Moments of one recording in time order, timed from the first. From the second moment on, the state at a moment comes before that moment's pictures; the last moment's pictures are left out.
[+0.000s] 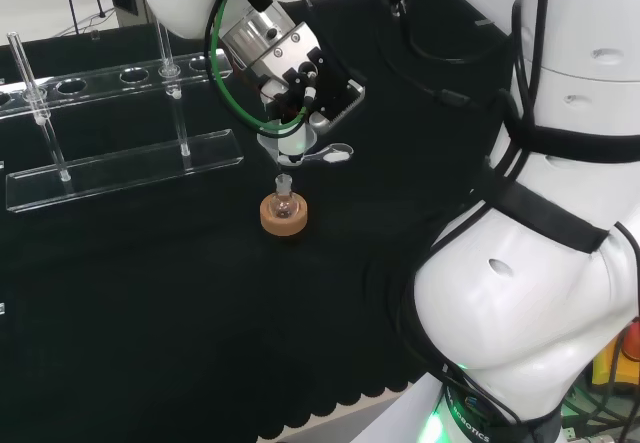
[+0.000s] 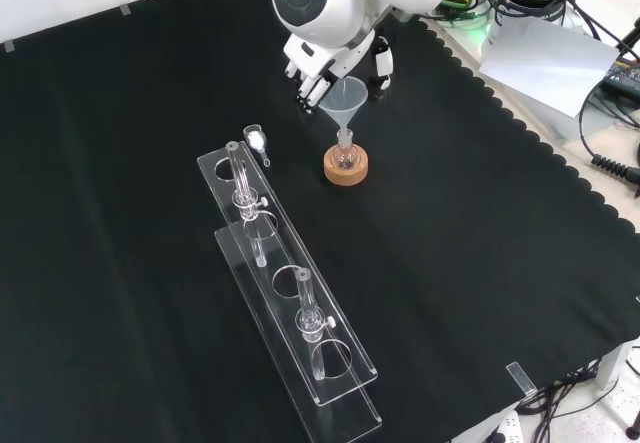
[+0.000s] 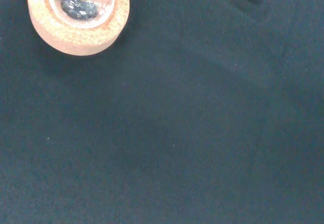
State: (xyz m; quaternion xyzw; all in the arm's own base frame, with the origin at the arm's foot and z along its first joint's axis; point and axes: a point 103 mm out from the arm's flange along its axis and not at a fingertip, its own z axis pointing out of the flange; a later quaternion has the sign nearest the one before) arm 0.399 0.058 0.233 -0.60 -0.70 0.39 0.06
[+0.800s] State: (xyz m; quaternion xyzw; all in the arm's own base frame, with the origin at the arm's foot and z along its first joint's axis) arm 0.394 0.063 0.244 -0.60 -0.70 0.38 0.05
